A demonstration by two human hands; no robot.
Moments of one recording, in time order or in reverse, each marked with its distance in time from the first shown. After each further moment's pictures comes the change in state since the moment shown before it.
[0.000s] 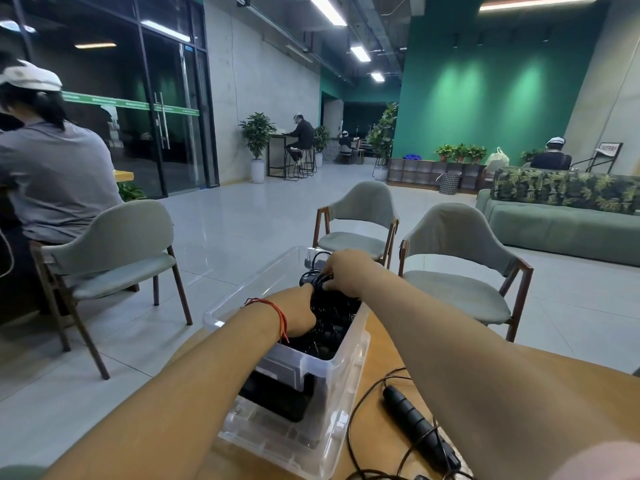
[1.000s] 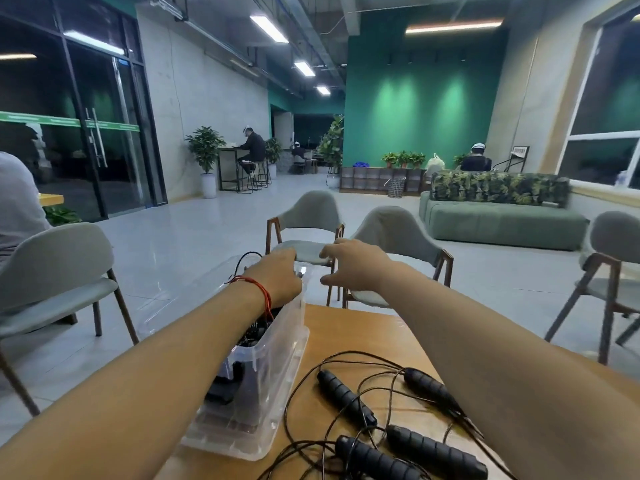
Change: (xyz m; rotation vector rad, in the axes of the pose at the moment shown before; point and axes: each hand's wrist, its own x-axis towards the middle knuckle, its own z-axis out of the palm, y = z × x) left_hand -0.024 0.108 -0.036 -0.015 0.315 0.186; right_hand -0.132 0.088 -0.056 0.069 0.140 0.109
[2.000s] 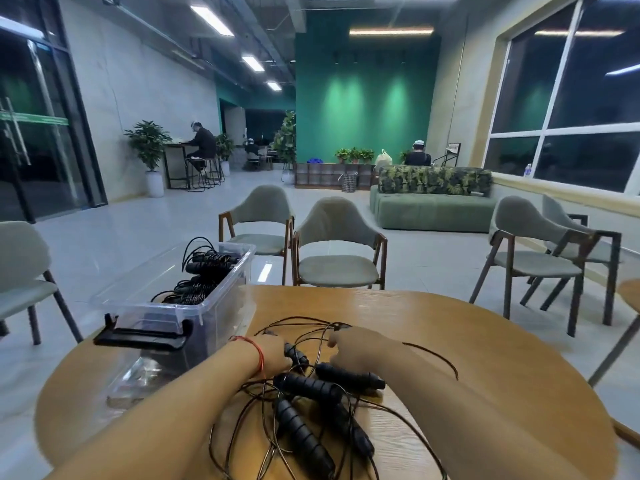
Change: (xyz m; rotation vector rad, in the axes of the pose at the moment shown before) left_hand -0.138 0.083 0.116 0.239 -0.623 0.047; right_hand -0.252 0.018 0.066 0.193 -0.425 0.333
